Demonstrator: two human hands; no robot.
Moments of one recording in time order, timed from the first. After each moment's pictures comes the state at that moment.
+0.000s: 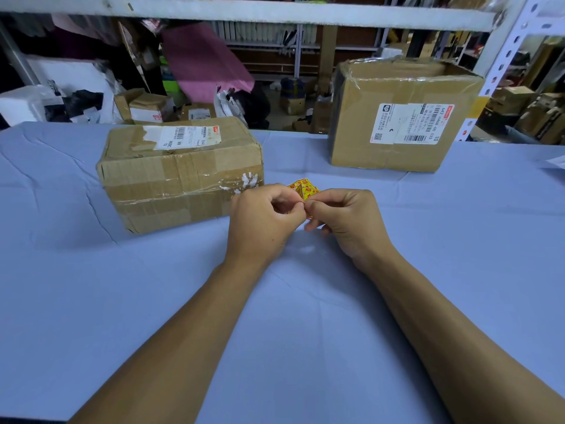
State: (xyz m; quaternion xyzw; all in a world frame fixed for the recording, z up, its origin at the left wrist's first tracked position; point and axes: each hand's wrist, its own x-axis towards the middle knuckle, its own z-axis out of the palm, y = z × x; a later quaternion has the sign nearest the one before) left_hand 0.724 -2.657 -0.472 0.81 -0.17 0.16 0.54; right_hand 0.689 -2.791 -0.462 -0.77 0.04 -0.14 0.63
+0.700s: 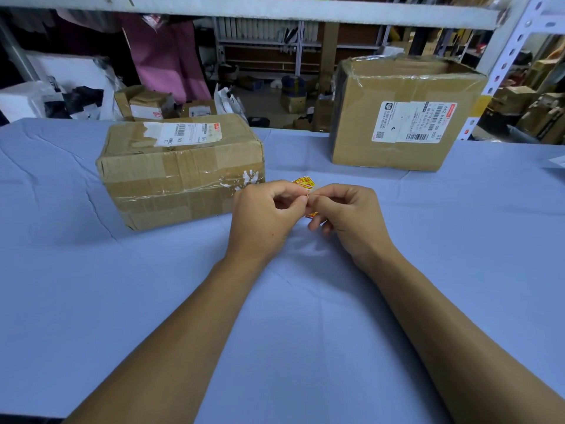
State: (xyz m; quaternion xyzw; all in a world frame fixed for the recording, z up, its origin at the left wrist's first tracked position) left_hand 0.722 -2.657 -0.467 0.78 -0.21 0.13 0.57; right_hand 0.692 -2.793 -0.466 -0.75 0.04 -0.15 0.64
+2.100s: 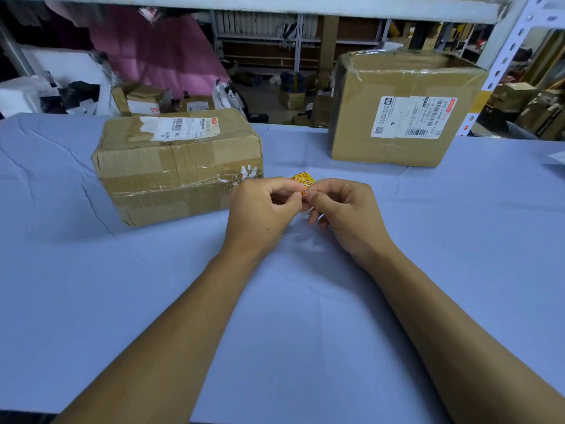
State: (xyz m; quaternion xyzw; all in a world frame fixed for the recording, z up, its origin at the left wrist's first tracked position) left_hand 0.727 -2.655 -0.470 0.78 -0.22 0.12 0.58; right_hand 0.695 -2.795 -0.472 -0.77 -0.01 -0.17 0.62
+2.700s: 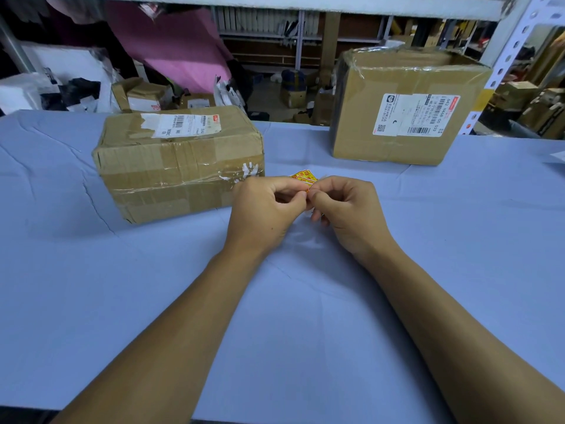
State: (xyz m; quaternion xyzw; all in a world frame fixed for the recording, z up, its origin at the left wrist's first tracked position) left_hand 0.724 -2.655 -0.469 0.78 -0.23 0.14 0.57; right_hand 0.697 -2.793 -0.474 -0.77 0.00 -0.19 0.61
